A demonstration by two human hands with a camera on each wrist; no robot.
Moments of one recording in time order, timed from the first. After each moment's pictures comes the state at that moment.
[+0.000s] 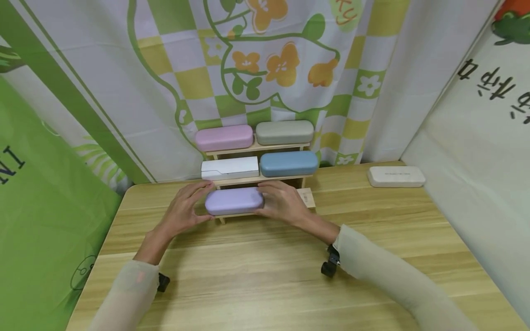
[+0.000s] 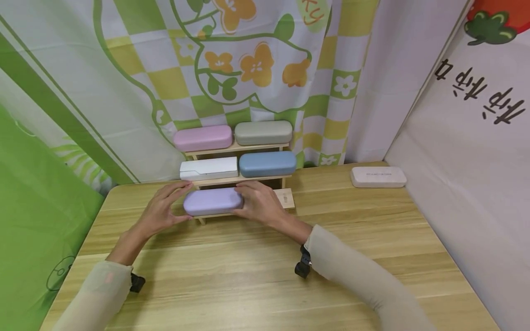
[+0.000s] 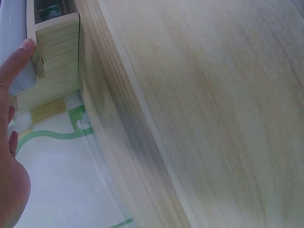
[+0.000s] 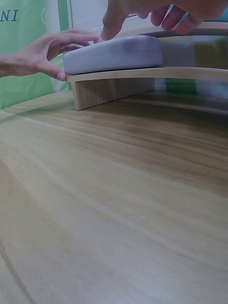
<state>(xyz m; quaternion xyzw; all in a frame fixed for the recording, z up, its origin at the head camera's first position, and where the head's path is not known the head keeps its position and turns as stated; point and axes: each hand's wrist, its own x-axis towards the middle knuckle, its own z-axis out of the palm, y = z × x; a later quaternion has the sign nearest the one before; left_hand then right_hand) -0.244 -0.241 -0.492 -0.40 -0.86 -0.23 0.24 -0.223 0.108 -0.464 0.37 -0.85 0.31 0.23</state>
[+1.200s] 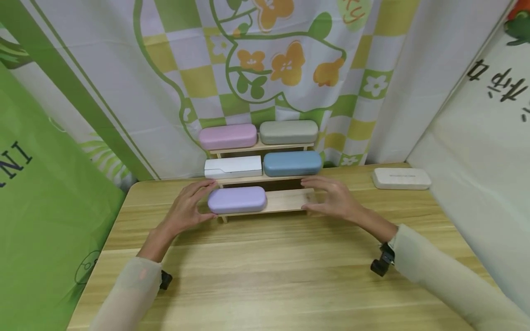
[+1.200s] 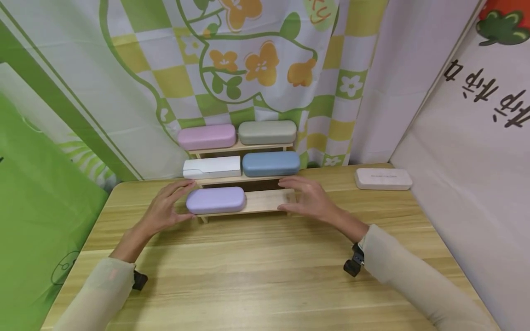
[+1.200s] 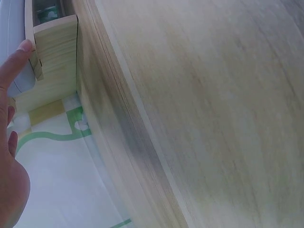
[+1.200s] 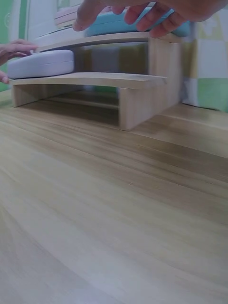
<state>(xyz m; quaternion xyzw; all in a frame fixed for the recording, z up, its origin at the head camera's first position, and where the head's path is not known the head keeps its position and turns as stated) -0.244 -0.241 -0.492 -0.40 -0.86 -0.23 0.24 -0.229 0.220 -0.456 0.41 -0.82 0.33 0.23</state>
